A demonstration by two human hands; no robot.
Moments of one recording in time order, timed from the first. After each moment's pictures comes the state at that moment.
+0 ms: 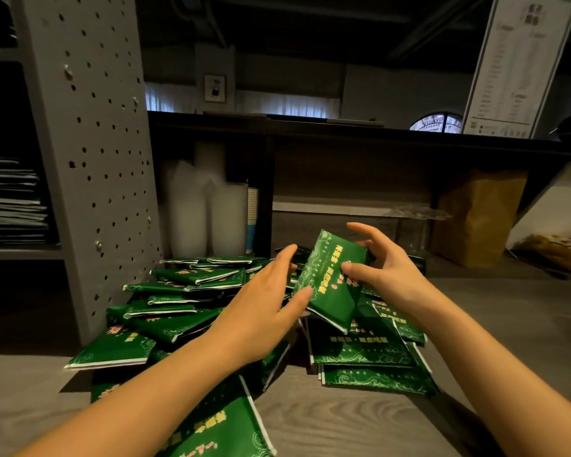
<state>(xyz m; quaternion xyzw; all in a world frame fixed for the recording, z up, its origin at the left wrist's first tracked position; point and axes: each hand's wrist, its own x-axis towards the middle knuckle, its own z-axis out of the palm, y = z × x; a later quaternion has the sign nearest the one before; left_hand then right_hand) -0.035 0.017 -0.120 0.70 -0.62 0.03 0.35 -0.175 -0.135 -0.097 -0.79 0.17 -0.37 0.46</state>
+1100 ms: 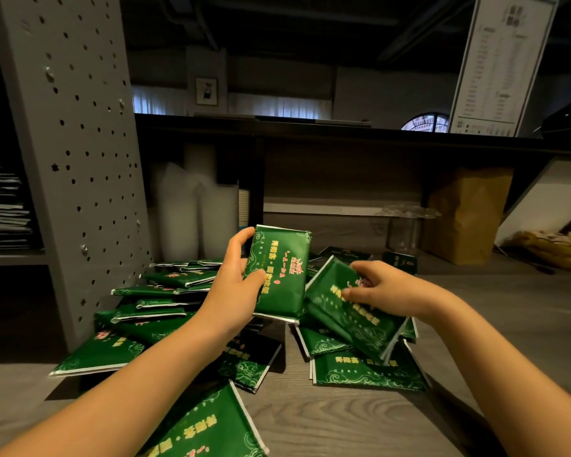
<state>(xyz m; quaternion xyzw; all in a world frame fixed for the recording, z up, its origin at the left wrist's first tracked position) -0.029 0.014 -0.109 0.58 -0.46 -0.17 0.65 -0.190 -0.139 -0.087 -0.91 0.28 -0.12 0.29</state>
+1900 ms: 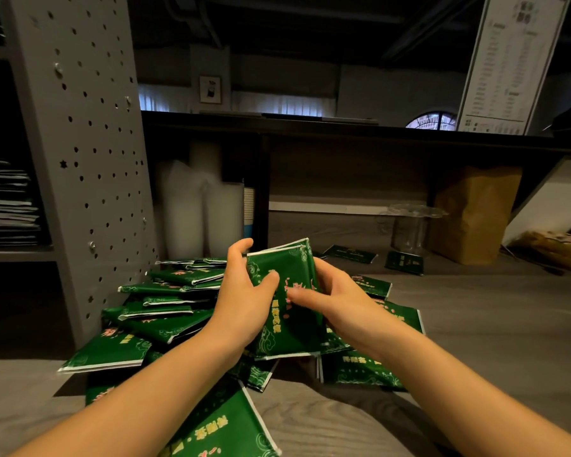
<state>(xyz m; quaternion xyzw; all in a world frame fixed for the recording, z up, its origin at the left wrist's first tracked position) -0.037 0.011 -0.118 0.61 -0.39 -0.13 0.68 -0.145 -0.084 -0.119 -0.75 0.10 -0.25 0.60</state>
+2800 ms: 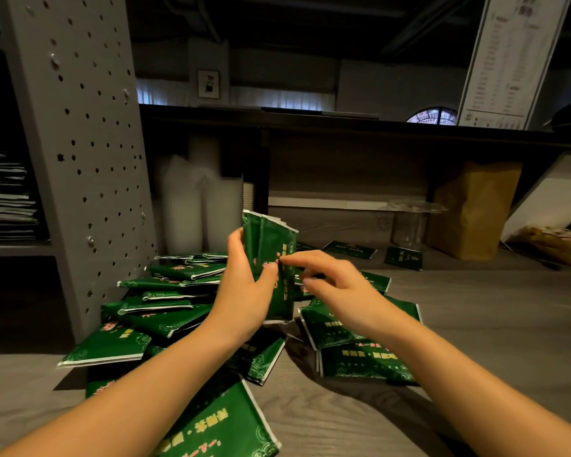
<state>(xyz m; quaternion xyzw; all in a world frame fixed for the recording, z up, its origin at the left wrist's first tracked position) -0.031 0.011 -0.122 0.59 -0.48 -0.06 0.65 -0.151 -0.092 -0.110 -0.90 0.09 -0.28 0.33</state>
